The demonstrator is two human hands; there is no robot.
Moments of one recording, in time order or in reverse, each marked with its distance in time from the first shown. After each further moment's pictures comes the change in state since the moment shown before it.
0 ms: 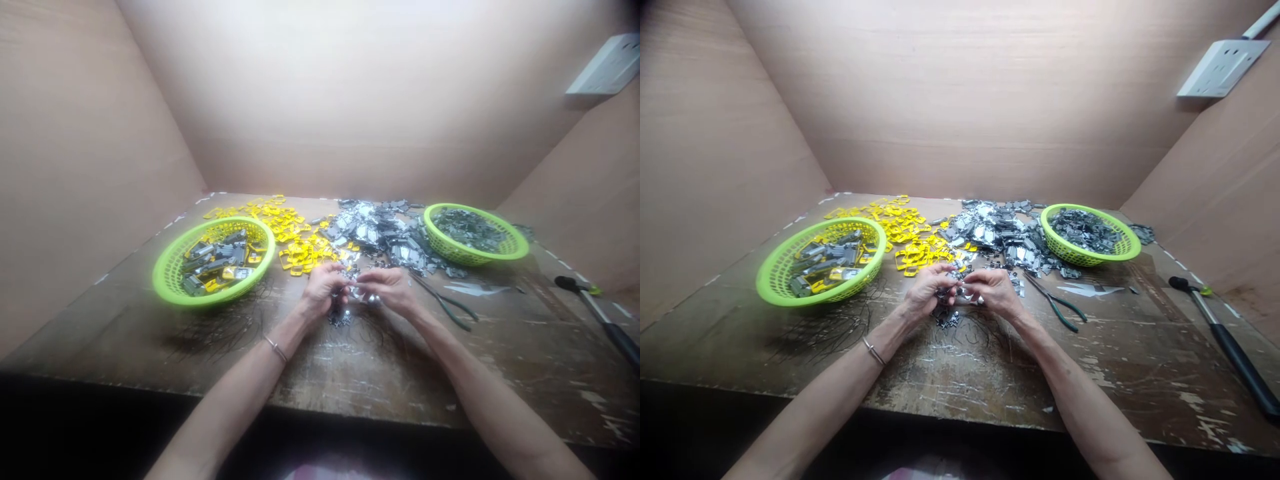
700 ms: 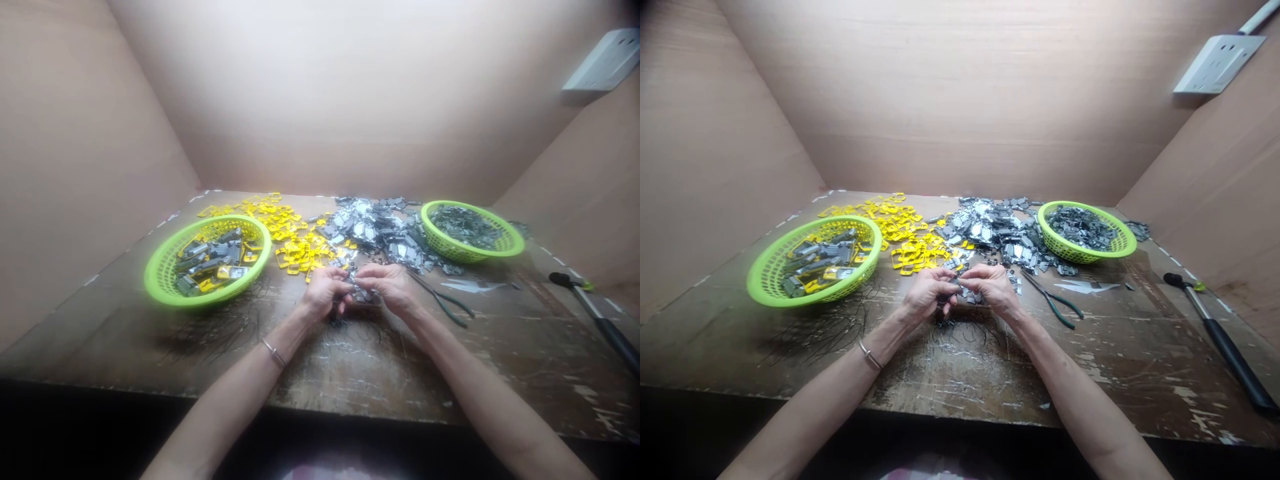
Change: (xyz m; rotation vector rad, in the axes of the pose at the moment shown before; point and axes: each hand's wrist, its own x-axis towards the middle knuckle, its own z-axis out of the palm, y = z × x) left_hand -0.002 -0.010 -0.001 0.090 -0.124 -0.031; right_hand 0.001 0.000 0.001 0.092 0.078 0.062
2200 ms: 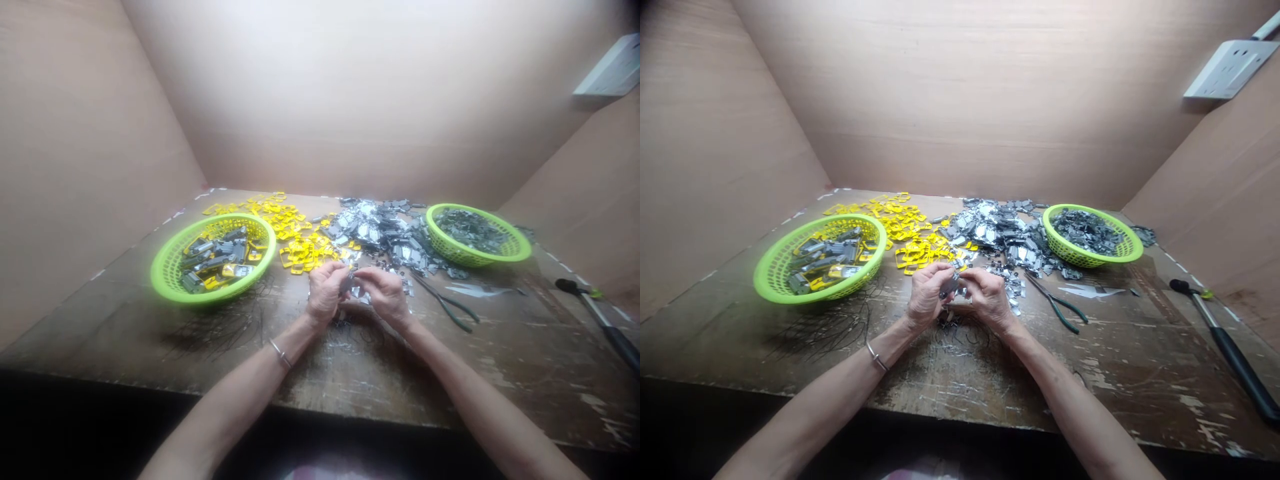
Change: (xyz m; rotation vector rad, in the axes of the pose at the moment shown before) left_hand -0.010 0.007 0.017 -0.065 0.323 0.250; right_hand -0.008 0.006 0.020 -0.317 0.119 -0.365
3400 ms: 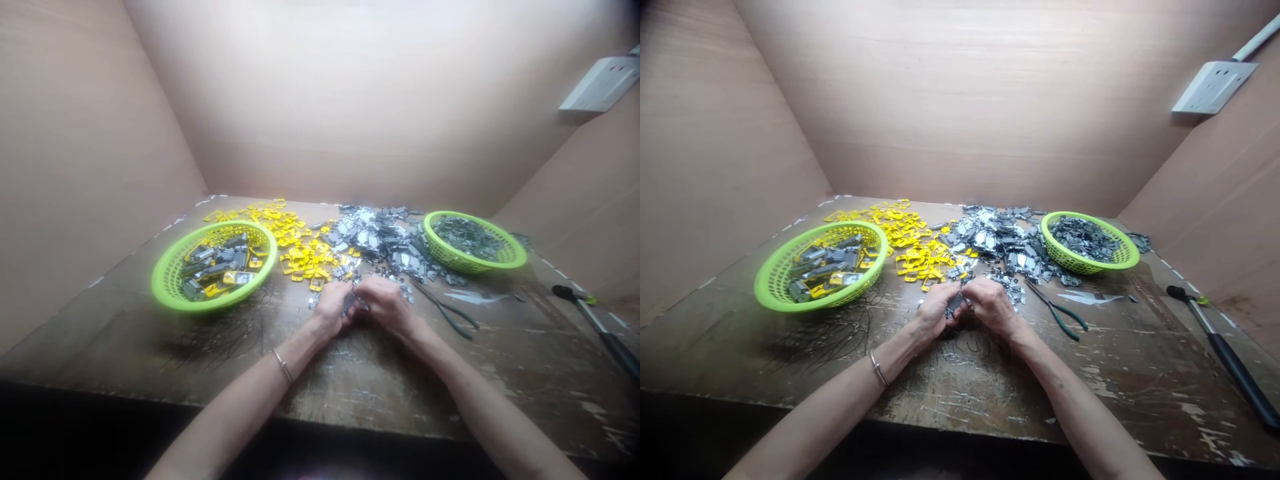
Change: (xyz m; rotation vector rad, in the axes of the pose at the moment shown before) left_hand 0.004 -0.012 0.001 -0.048 -0.111 -0.401; right_hand 0.004 0.015 -0.015 -0.451 -0.228 -0.396
